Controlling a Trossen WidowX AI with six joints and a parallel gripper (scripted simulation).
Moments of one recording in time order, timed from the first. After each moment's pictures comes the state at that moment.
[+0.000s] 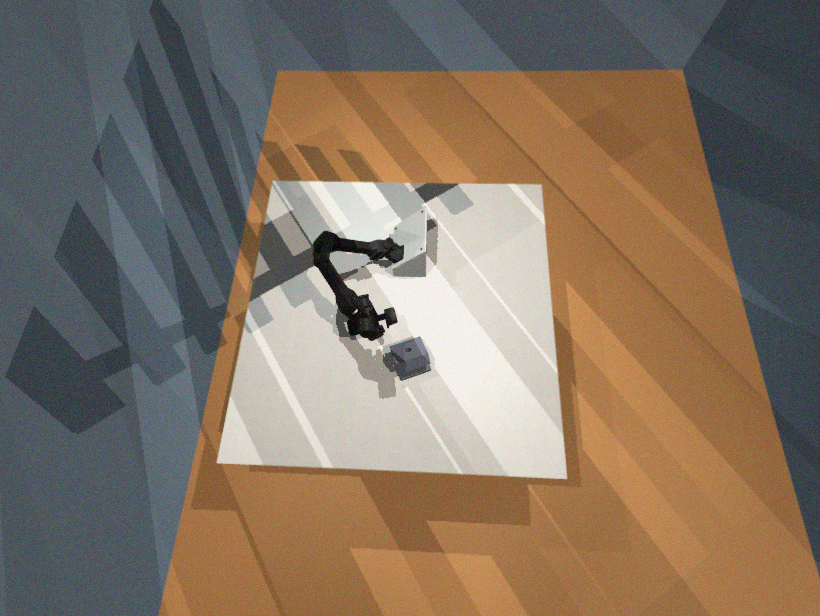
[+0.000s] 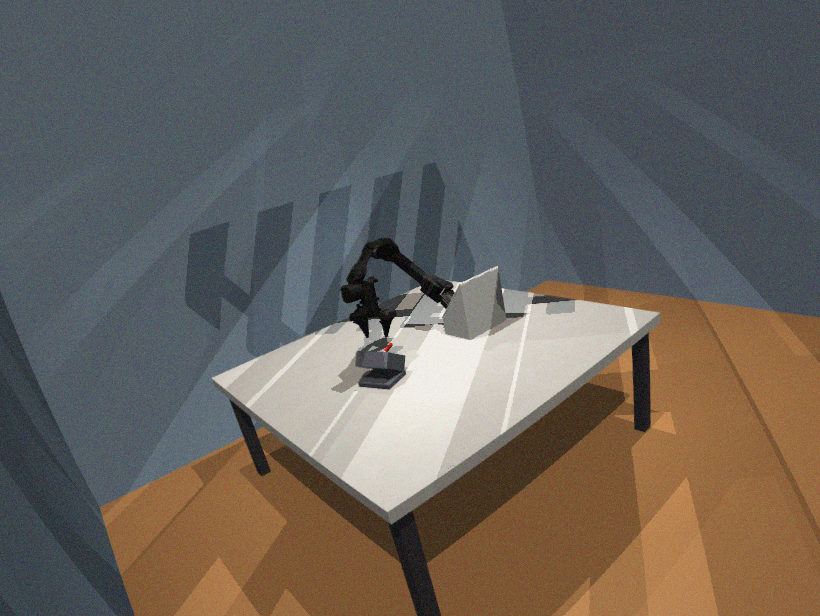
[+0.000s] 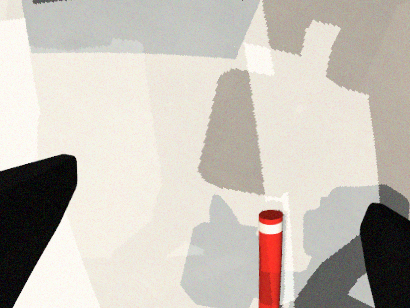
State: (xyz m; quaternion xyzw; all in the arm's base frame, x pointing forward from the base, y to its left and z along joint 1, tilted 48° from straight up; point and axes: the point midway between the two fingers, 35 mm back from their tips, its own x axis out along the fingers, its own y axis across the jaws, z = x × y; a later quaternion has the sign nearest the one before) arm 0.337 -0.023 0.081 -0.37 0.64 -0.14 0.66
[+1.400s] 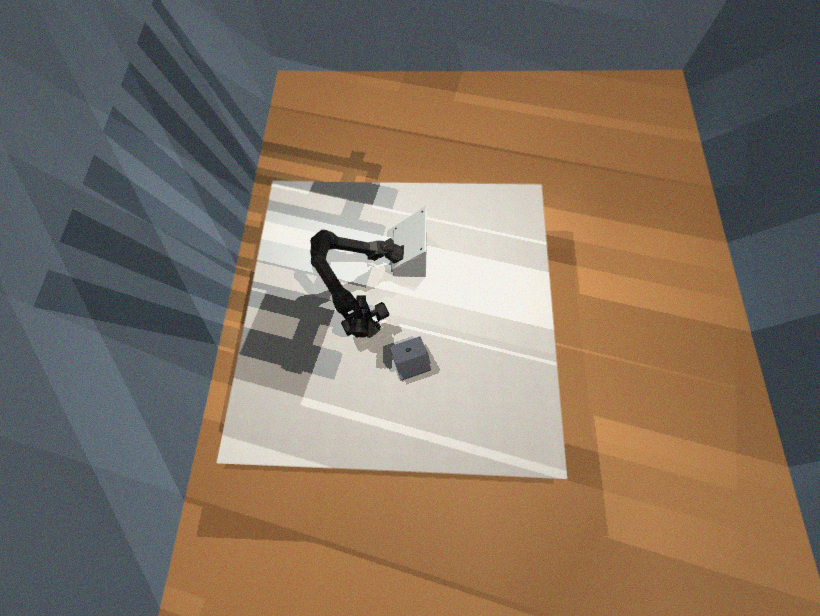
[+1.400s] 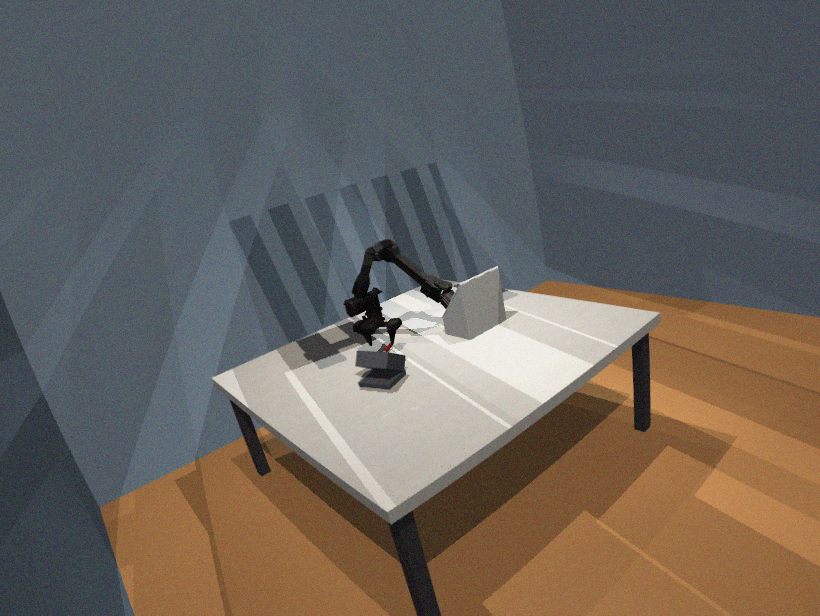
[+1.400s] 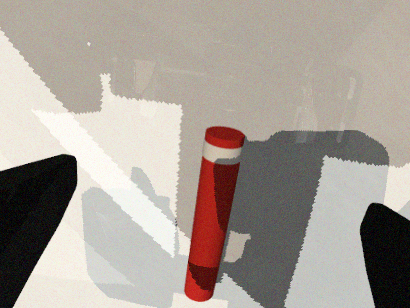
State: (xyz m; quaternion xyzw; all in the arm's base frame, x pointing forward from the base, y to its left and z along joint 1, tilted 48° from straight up) arm 0.303 -0.094 0.071 -0.45 0.68 -0.11 0.57
